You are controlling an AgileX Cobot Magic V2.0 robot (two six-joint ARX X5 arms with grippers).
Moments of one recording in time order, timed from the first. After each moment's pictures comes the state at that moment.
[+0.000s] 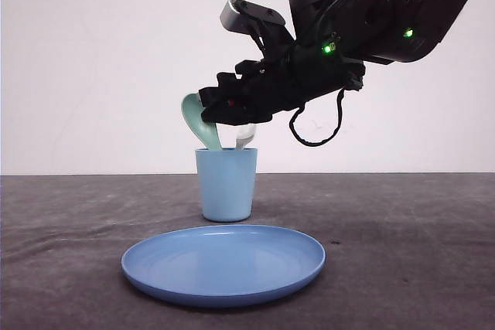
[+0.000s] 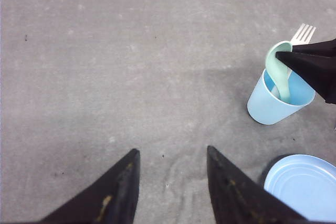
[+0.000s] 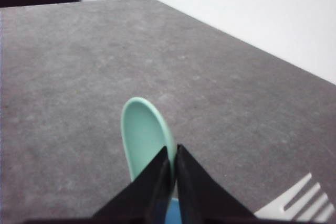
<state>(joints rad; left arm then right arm) -0.23 0.77 0.93 -0.73 0.02 -0.11 0.61 1.88 1.00 0.69 -0.28 -0.13</state>
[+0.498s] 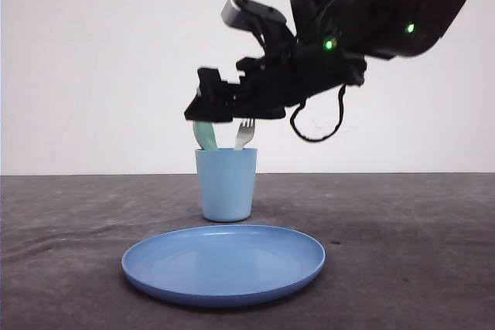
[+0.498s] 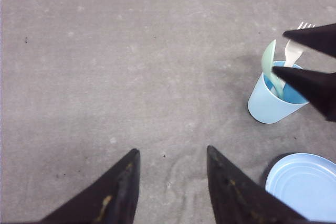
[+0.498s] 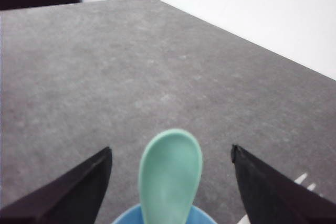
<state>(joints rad) -0.23 0.77 0.93 -0.73 0.02 -0.10 0.61 1.81 1.00 0.62 -0.29 -0.10</state>
